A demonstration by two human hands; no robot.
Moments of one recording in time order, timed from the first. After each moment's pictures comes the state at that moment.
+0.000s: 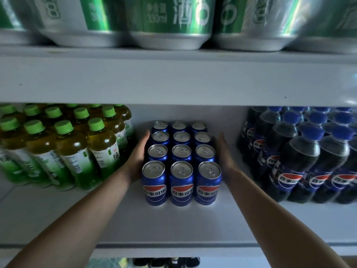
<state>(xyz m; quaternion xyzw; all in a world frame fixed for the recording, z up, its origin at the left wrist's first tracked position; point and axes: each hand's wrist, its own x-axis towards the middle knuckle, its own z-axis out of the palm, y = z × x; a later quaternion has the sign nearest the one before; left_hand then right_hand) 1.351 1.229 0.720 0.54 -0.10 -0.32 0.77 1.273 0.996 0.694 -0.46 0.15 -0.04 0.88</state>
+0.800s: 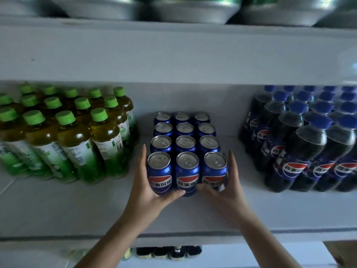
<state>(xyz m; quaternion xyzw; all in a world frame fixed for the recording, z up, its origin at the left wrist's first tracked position) 1.240 1.274 0.675 0.74 -0.27 -0.03 0.61 1.153 1.063 0.662 -0.73 0.09 -0.19 0.65</state>
